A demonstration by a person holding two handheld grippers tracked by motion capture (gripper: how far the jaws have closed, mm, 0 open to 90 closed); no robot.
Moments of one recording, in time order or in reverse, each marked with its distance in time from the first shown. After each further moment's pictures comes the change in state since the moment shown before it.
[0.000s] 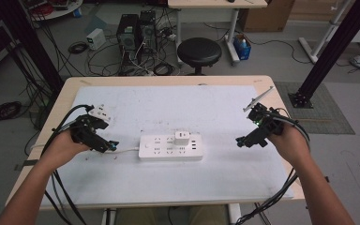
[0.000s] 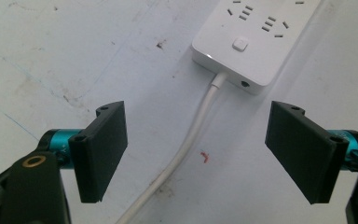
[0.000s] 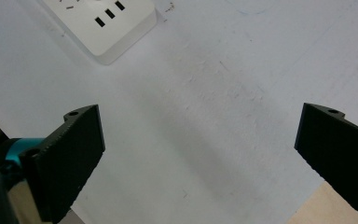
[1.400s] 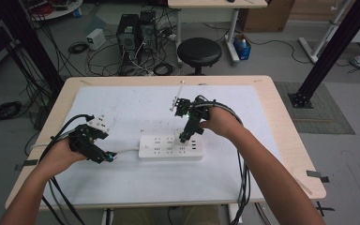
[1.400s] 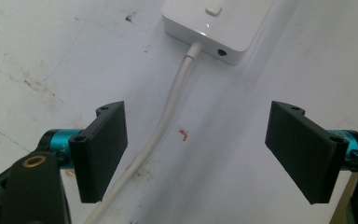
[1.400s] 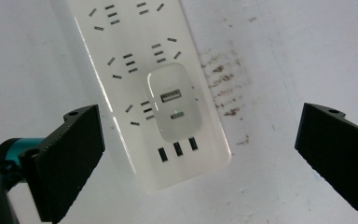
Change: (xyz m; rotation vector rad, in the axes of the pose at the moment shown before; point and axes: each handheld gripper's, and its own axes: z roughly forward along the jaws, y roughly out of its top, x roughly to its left) left arm -0.008 -0.020 0.007 0.033 -0.071 0.037; right arm 0.075 0.149 0.087 0.138 0.116 -0.392
